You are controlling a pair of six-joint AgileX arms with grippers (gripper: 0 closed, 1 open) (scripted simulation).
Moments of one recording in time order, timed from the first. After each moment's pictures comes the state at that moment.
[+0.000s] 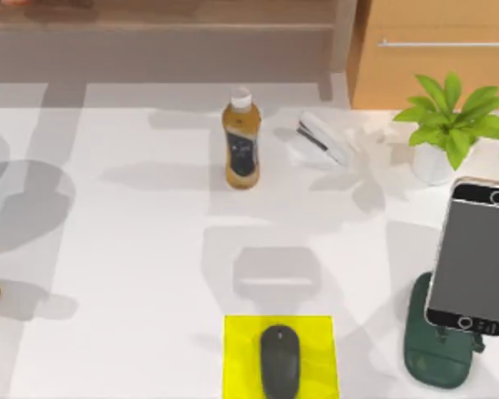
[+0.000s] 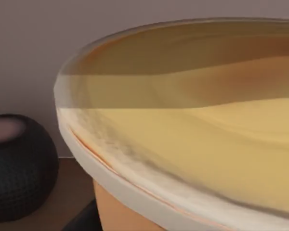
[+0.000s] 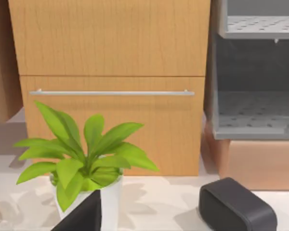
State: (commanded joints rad) left arm -0.01 1.94 1.36 0.50 0.03 0.01; right arm 0.00 0.00 0.00 0.00 0.00 0.00
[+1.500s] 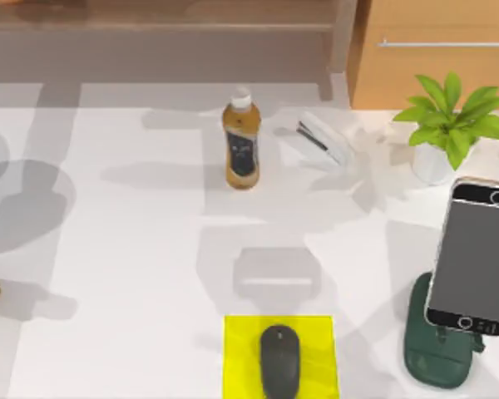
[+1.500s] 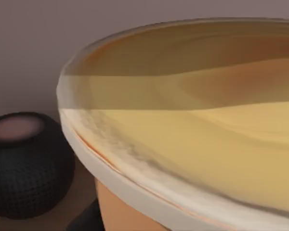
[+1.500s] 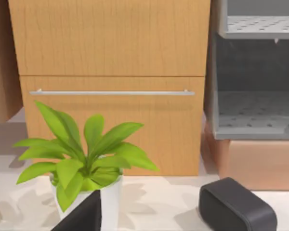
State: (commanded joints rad) left arm 0.00 1.94 1.37 0.49 0.03 0.02; right arm 0.00 0.00 0.00 0.00 0.00 0.00
